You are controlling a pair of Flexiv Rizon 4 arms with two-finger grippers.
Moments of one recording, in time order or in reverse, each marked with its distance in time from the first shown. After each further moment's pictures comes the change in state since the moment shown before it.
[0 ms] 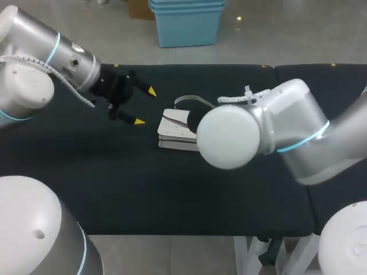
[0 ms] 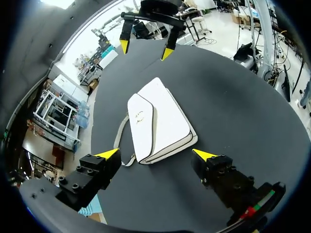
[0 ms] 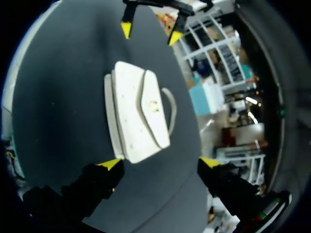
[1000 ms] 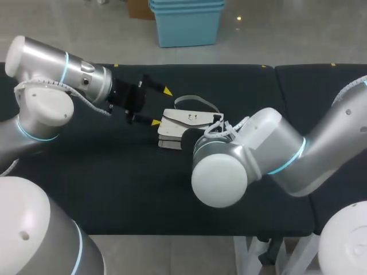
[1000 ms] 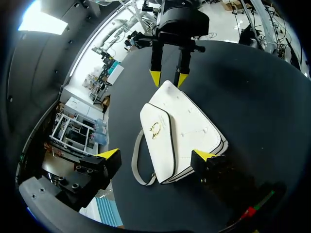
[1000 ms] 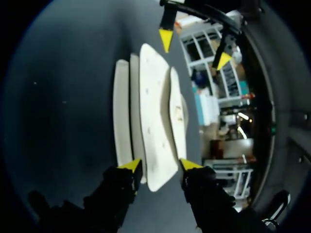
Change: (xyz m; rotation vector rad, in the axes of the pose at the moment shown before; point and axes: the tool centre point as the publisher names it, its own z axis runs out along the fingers) left arm -0.025 -0.015 0.043 0.061 -0.155 0.153; right arm 0.042 0.012 0.061 -0.046 -0.092 -0.123
